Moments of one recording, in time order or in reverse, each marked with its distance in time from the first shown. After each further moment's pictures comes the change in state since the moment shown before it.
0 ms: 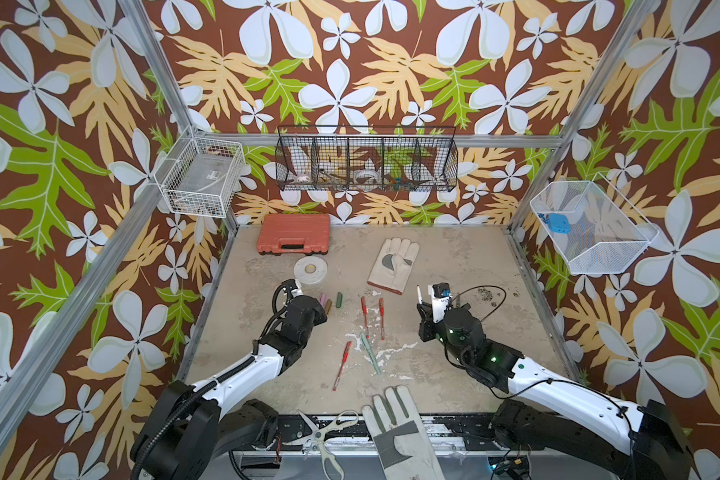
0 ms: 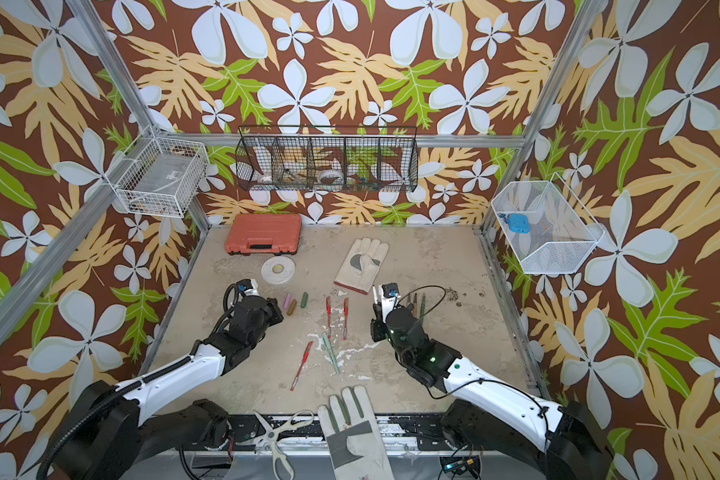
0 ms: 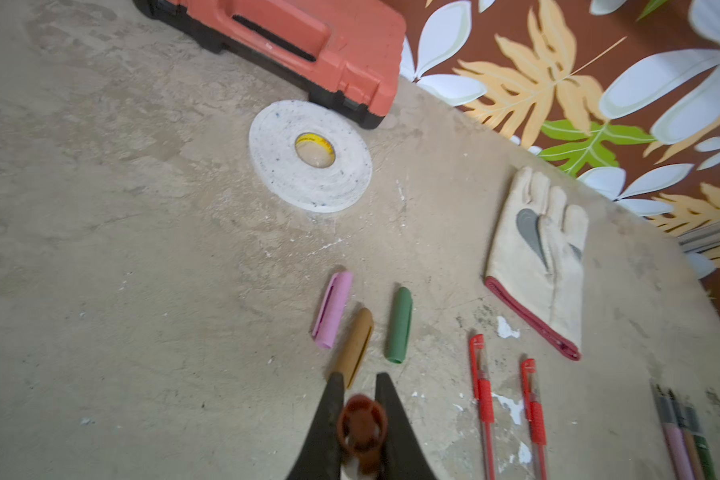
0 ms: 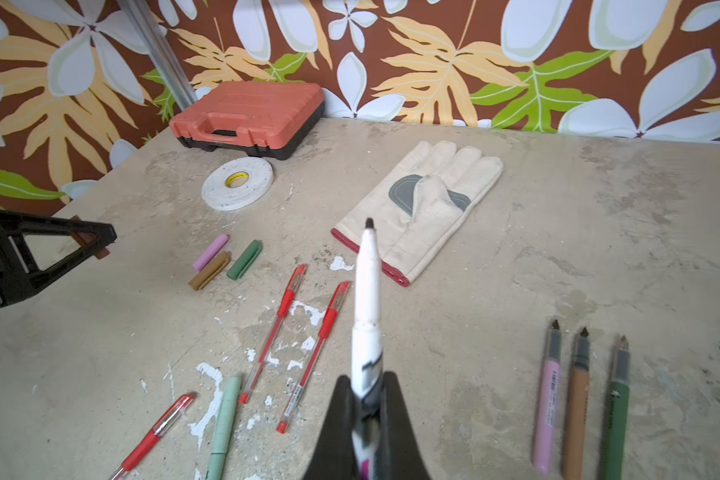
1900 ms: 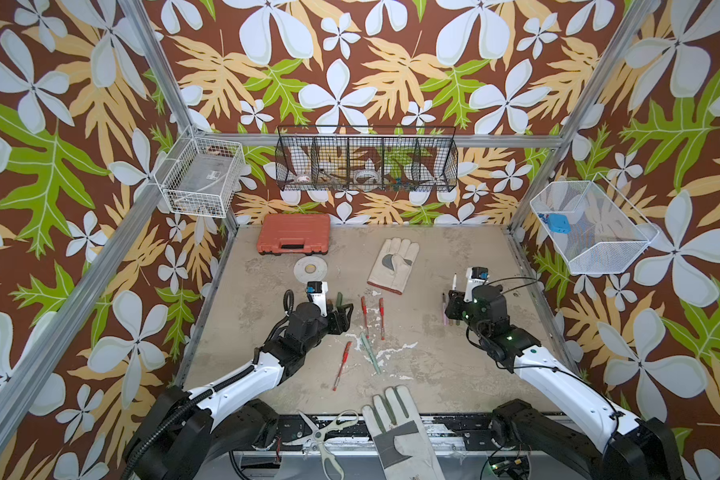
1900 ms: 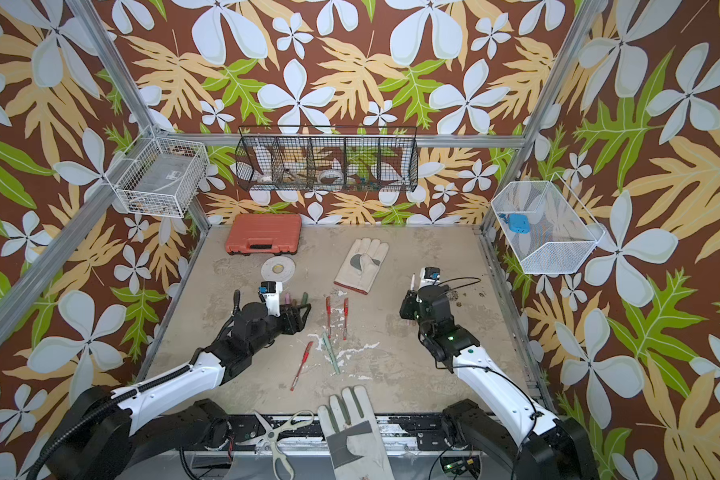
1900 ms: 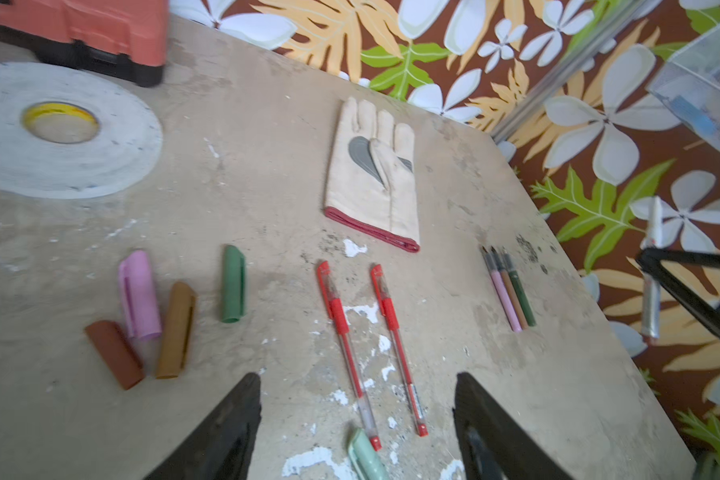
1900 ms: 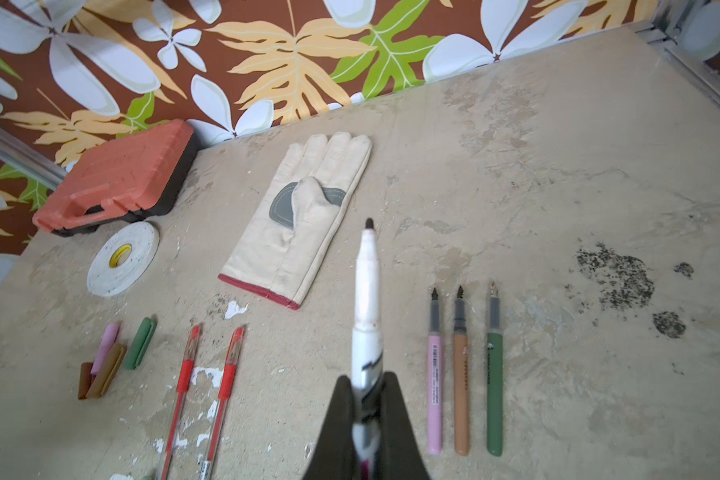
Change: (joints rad) left arm -0.152 -0.063 -0.059 0.198 0.347 0.145; right arm -0.459 0.045 0.054 -0.103 -0.206 0.134
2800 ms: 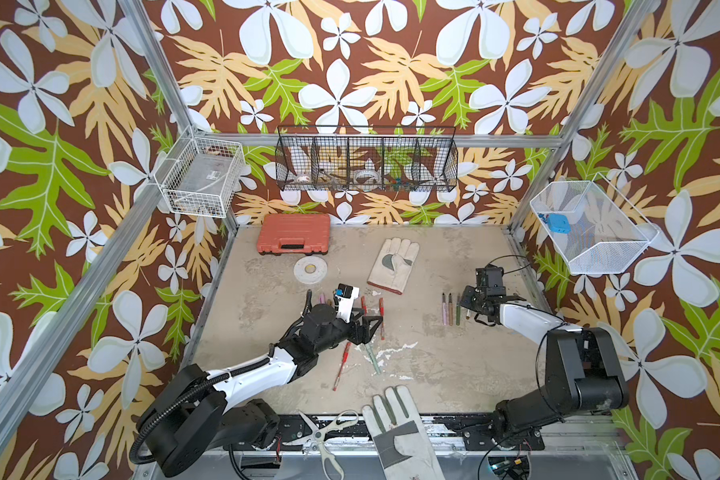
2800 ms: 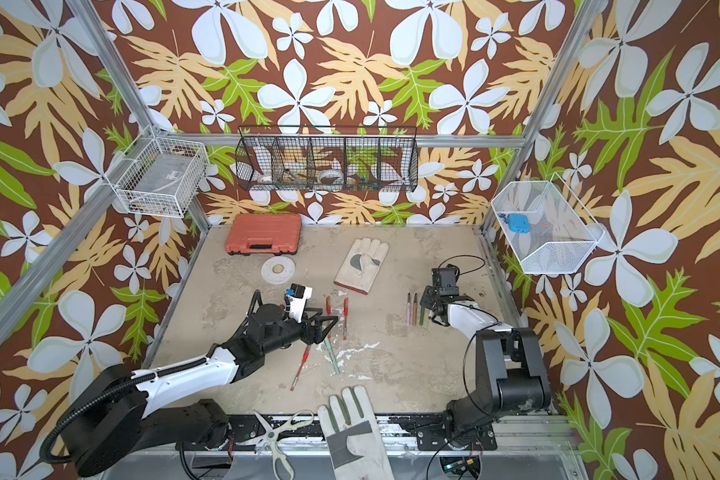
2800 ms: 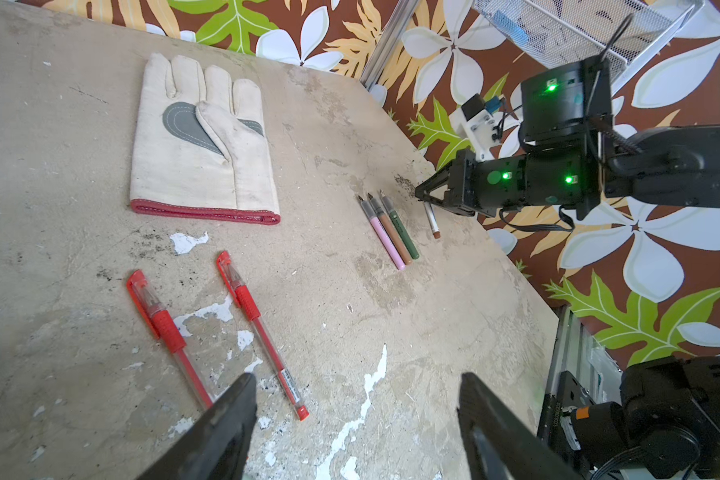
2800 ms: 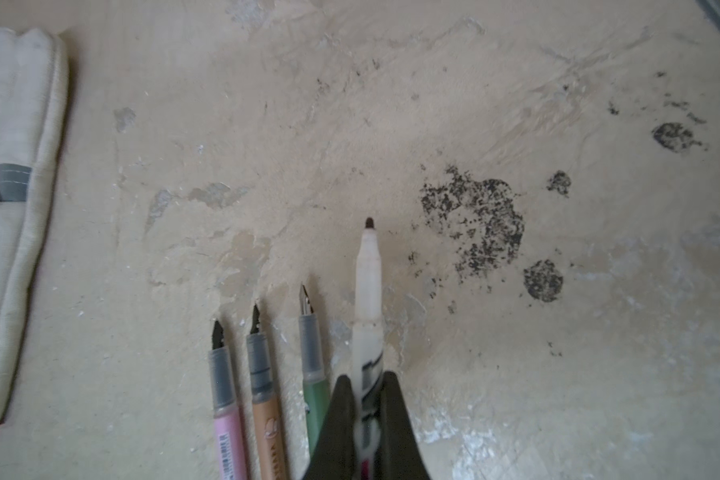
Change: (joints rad) left arm -0.108 0.093 0.033 0.148 0.203 0.061; right arm -0.268 0.524 0.187 -0.078 -0.004 -0.015
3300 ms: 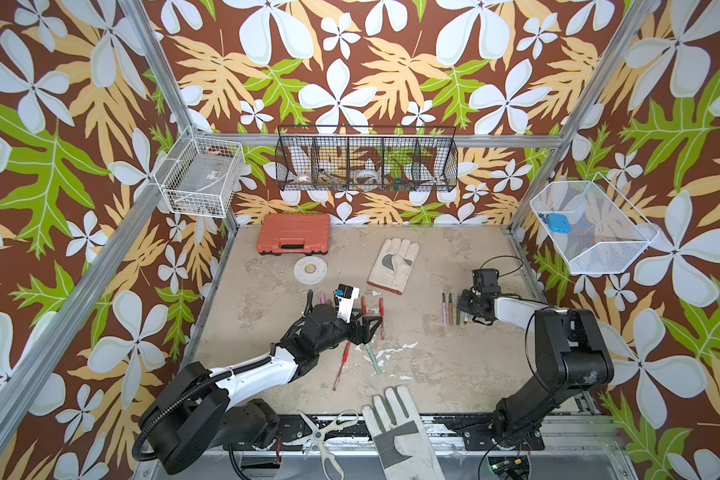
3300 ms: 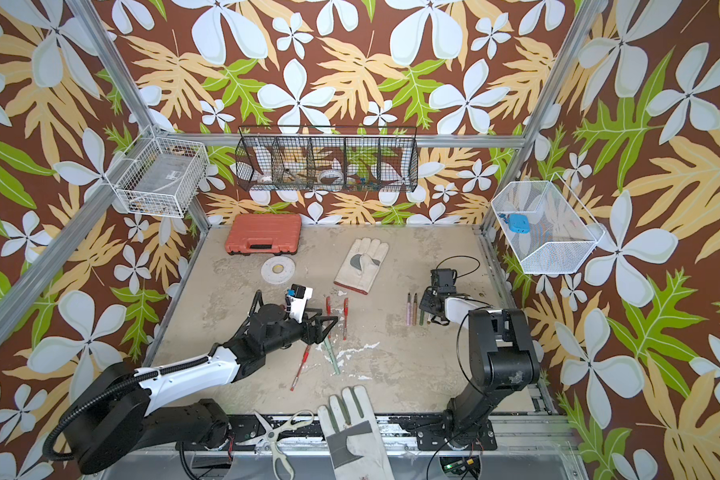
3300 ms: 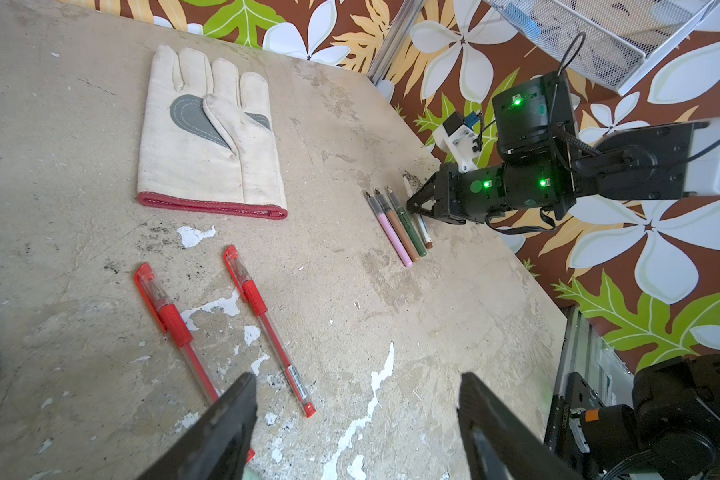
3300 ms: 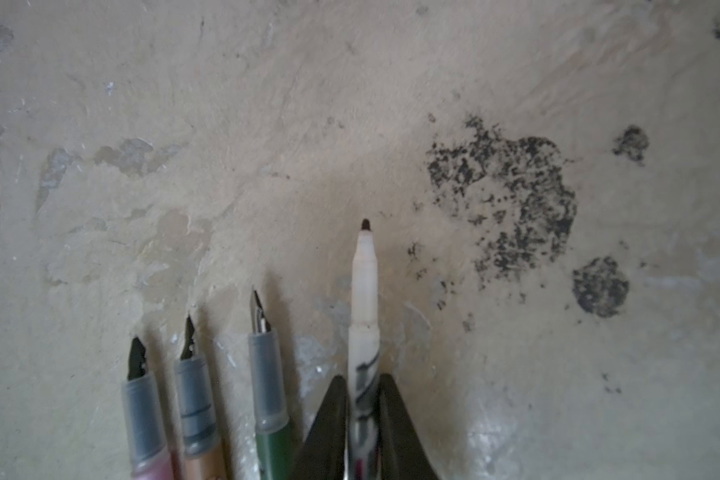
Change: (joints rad) left arm 0.000 0.017 0.000 0.000 -0.013 0.000; right arm -0.020 0.125 0.024 0.018 -0.031 -0.022
